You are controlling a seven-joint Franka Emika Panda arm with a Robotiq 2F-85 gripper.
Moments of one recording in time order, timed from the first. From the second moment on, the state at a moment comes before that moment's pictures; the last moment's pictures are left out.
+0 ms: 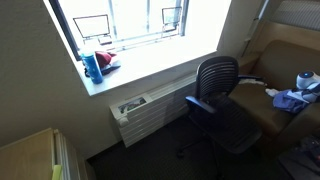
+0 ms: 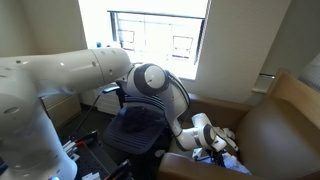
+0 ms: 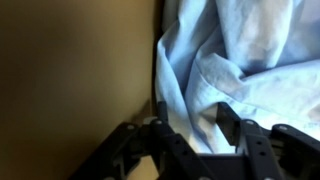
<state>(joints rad) -0.19 1.47 -0.51 -1.25 -0.55 2.84 1.52</state>
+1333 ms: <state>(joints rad) 0.18 1.42 -1.05 -1.19 -0.94 3.43 2.45</state>
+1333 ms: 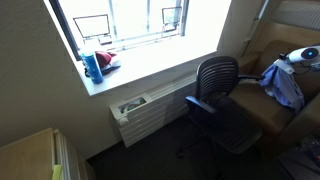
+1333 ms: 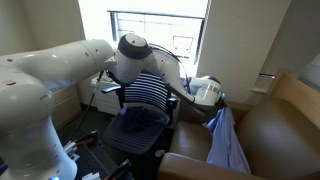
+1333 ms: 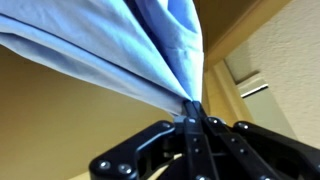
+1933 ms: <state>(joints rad) 0.08 0.90 -0.53 -1.26 -1.53 3.46 2.48</state>
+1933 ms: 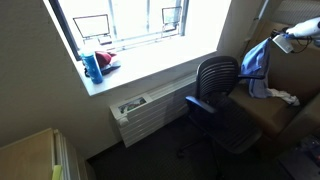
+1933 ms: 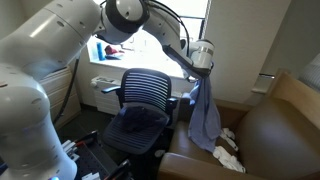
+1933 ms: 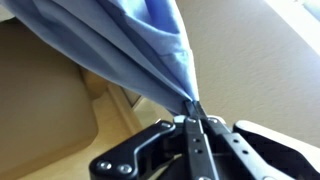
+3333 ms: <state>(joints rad) -0.35 0.29 0.38 -1.79 -1.87 3.34 2.53</state>
